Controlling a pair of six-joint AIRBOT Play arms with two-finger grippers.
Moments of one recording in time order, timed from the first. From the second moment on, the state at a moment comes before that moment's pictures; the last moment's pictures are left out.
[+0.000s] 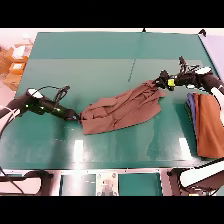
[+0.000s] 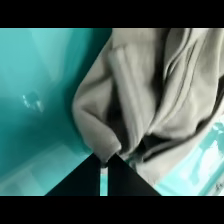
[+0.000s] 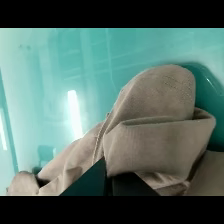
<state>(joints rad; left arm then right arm) 0.02 -1.49 0.88 0.79 -1.14 -0.83 -0.22 -1.72 1.36 -0.67 1.05 1.28</state>
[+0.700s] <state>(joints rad) 0.08 -1.11 1.89 0.84 -1.19 -1.00 -0.36 -1.32 1.95 -0.61 1.34 1.33</state>
